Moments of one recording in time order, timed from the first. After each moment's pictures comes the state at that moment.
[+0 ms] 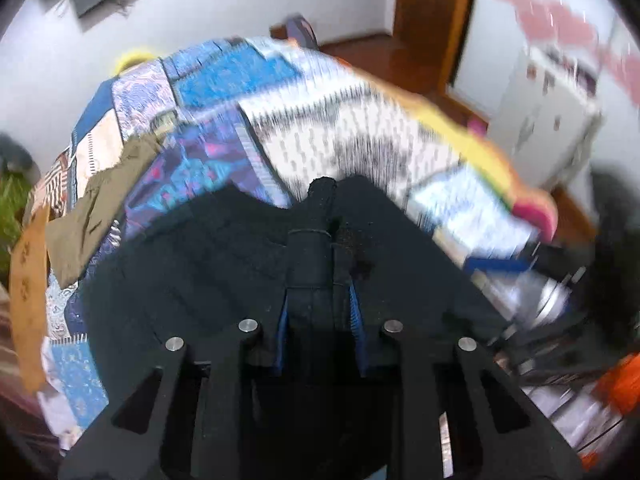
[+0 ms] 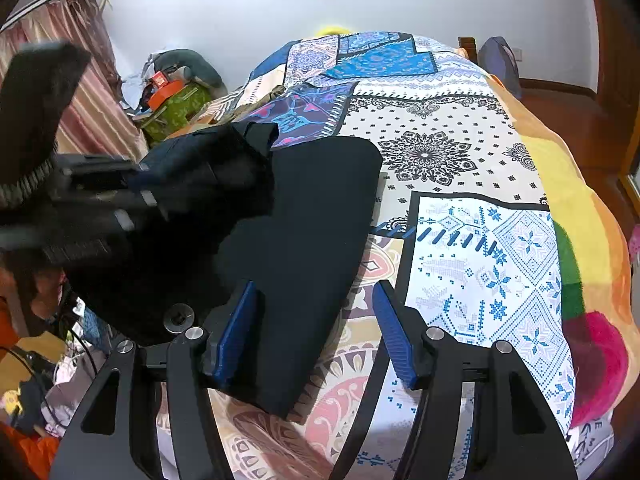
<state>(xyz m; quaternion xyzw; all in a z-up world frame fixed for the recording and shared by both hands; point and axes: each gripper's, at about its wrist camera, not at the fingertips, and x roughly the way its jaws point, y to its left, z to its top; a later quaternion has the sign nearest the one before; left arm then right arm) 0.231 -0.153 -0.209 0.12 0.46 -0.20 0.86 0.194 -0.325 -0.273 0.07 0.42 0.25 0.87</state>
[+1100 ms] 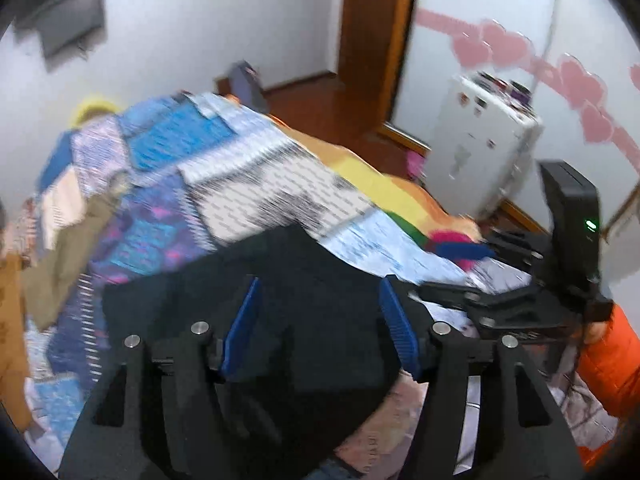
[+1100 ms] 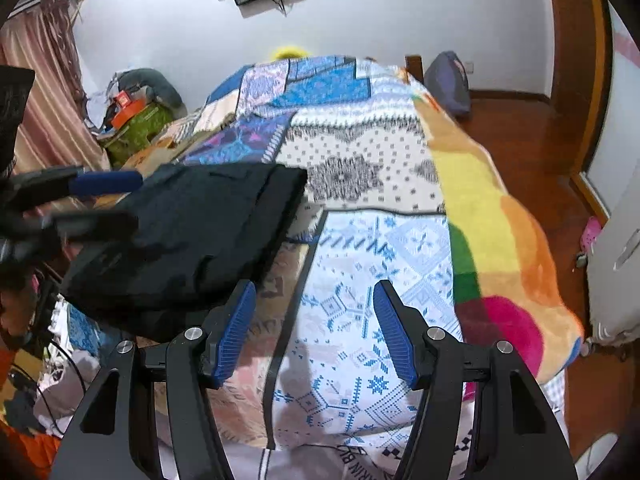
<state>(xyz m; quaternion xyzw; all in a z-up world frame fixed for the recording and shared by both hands) 0.191 -0.186 -0.165 0.12 0.40 -0.29 0.86 0.168 -0.378 -0.237 0.06 0.40 0.17 0.90</state>
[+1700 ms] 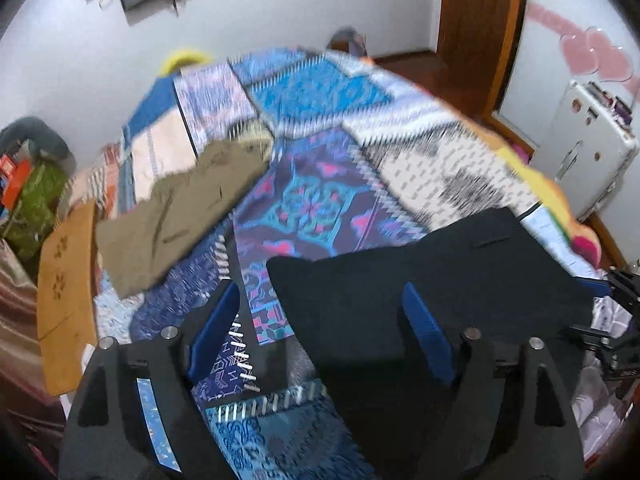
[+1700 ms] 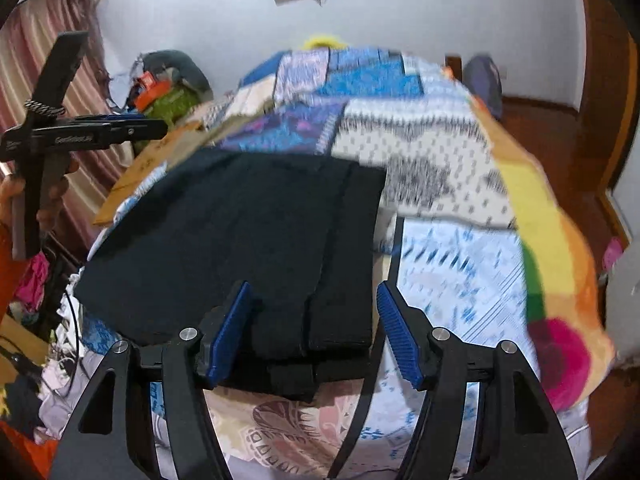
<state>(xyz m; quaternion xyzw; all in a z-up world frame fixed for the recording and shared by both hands) 0.302 -0.057 -0.210 0.13 0.47 -0.14 0.86 0.190 -0.318 -0.254 0.05 0.42 0.22 0.88</state>
